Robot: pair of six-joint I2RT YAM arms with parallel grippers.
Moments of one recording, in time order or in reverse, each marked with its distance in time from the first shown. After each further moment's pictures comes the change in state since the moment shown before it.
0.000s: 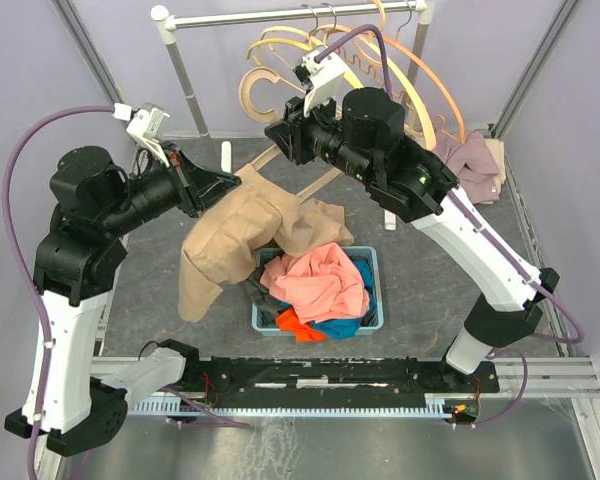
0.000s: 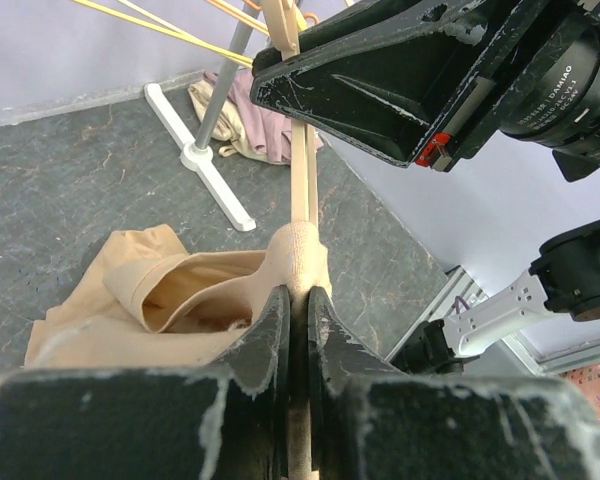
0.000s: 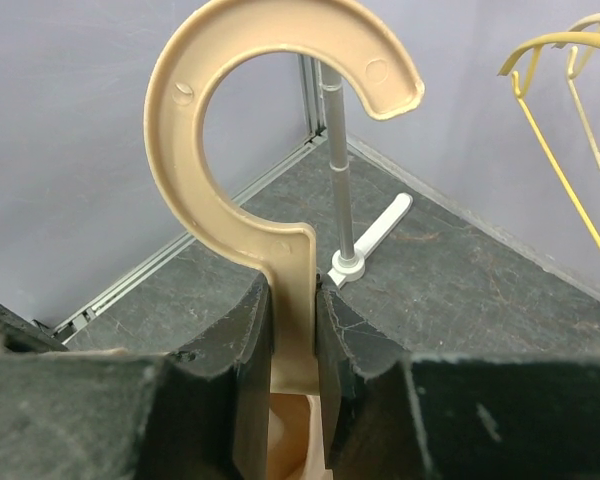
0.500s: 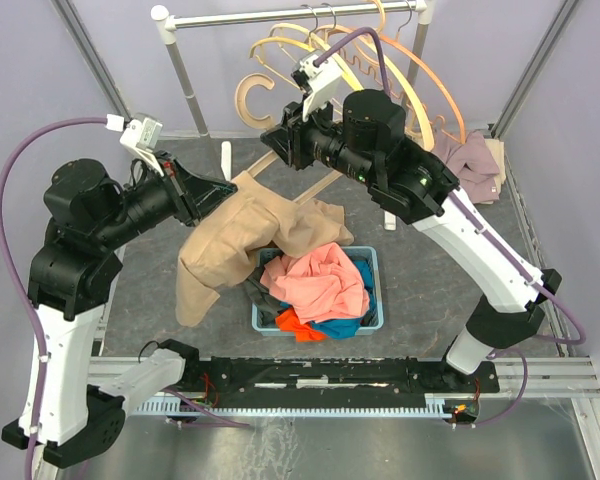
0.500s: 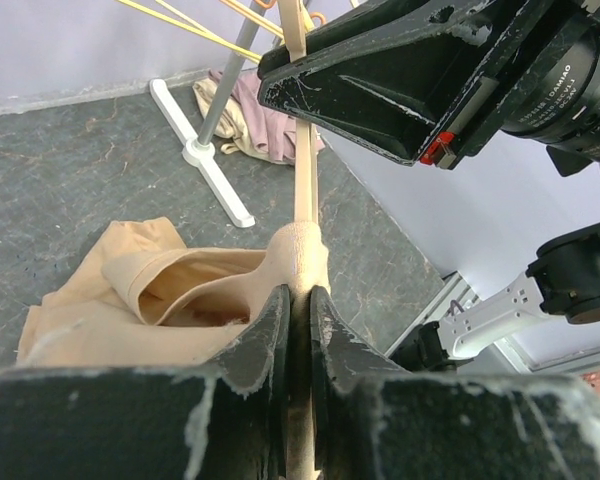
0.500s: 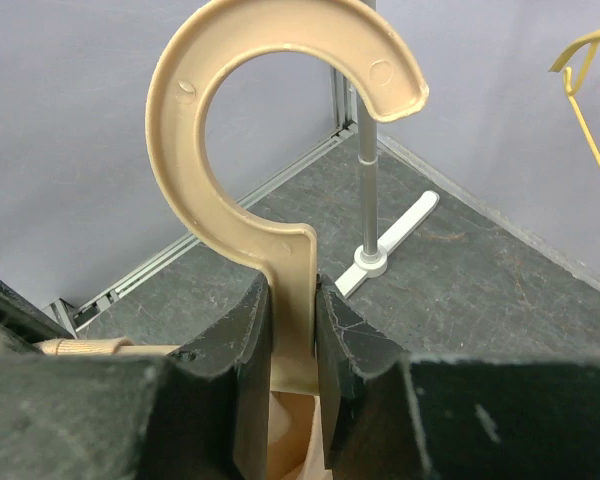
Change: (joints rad) left arm -0.002 -0.055 -0.032 -0.016 -0.044 -0.025; right arm 0.000 -0.013 -0.023 0.002 -0.068 0.009
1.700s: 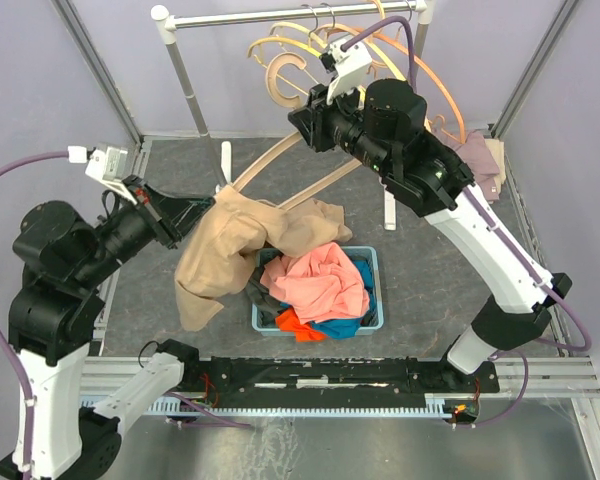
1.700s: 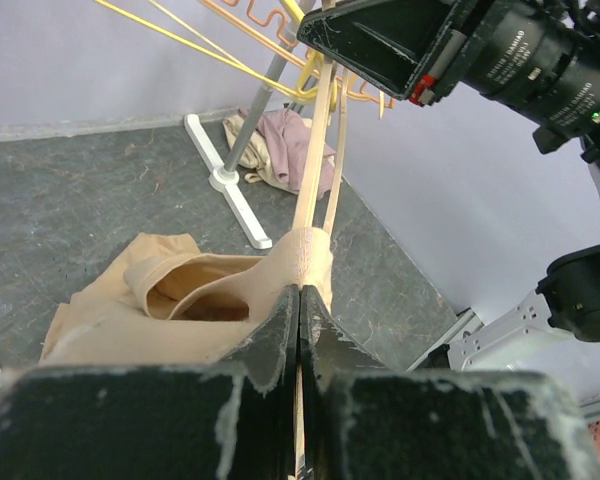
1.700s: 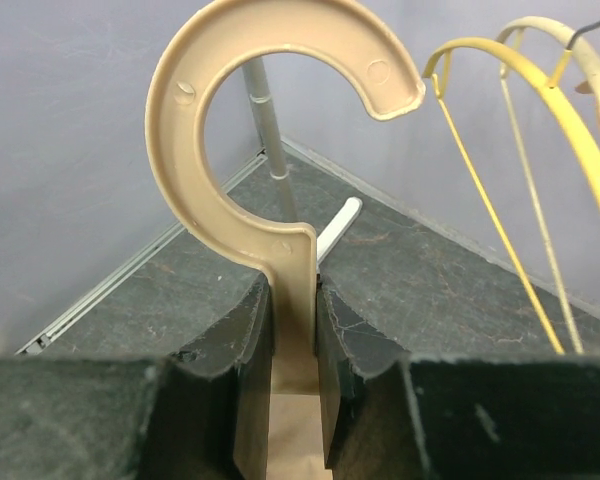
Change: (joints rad) left arm 0.000 -0.133 -0.071 0.008 -0.106 -0.038; right arm -0.073 -0.033 -0.030 0.016 0.077 -0.024
